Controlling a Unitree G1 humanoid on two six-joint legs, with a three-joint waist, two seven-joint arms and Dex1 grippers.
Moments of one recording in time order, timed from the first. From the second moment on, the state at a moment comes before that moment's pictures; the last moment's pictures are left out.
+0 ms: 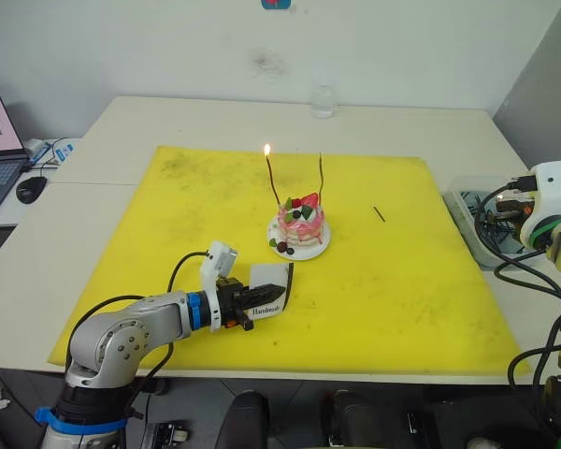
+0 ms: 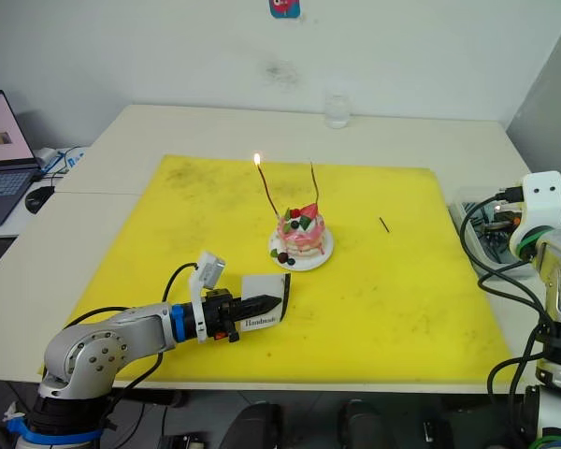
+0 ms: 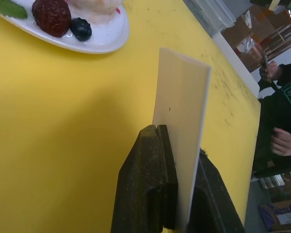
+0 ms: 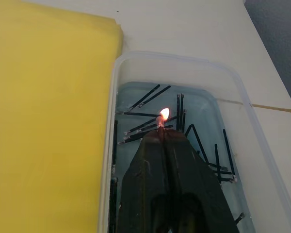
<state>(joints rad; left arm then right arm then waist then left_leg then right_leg) -0.19 0.54 0.08 -0.34 -0.92 1.08 -0.60 -0.48 -0.68 -0.36 -0.04 0.12 0.96 0.41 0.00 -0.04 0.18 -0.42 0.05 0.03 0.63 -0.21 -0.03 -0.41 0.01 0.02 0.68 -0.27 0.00</state>
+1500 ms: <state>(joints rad) -0.25 0.54 0.06 -0.28 -0.87 1.08 -0.64 -0.55 -0.38 -0.03 0.03 0.18 0.66 0.34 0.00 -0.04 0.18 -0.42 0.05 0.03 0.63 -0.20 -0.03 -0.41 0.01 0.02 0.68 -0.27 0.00</state>
